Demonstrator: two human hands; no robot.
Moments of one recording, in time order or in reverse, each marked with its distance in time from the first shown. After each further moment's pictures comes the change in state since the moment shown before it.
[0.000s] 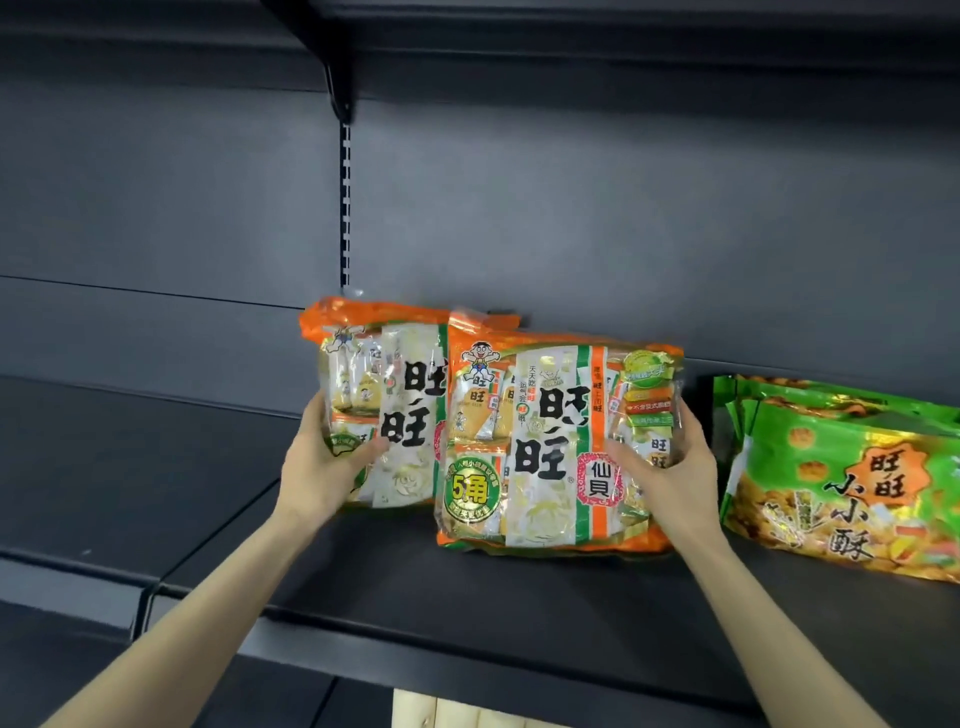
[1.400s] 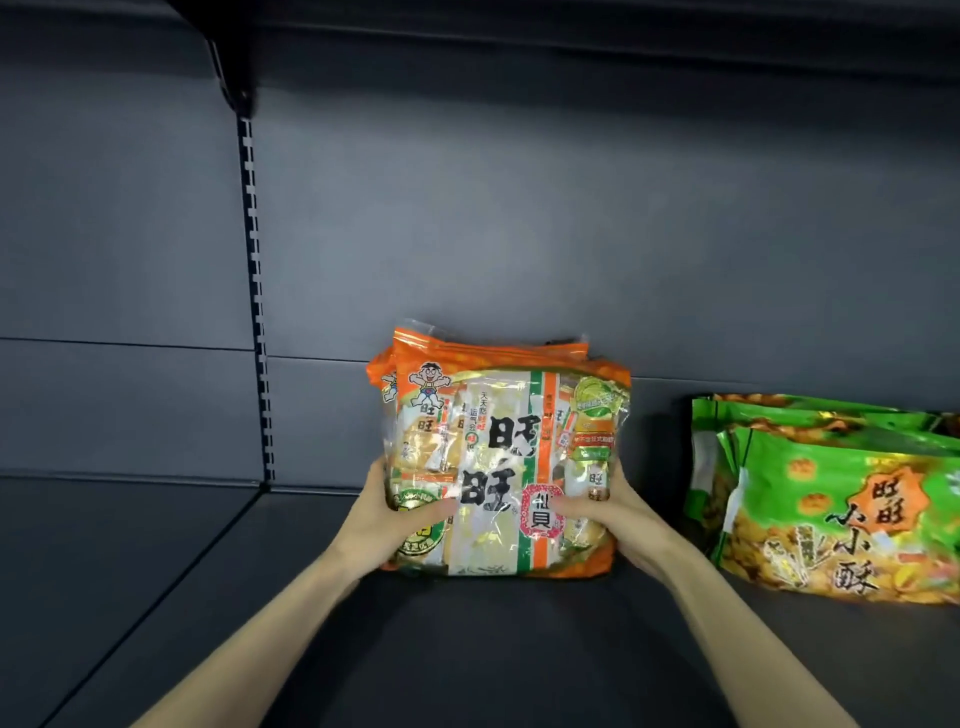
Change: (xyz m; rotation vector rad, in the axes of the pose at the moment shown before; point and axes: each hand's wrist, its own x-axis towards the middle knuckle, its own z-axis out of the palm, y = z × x) left_hand 0.053 -0.023 0.105 -0.154 -0.541 -0.142; right_hand 0.061 0.046 0.024 0.107 -0.462 0.392
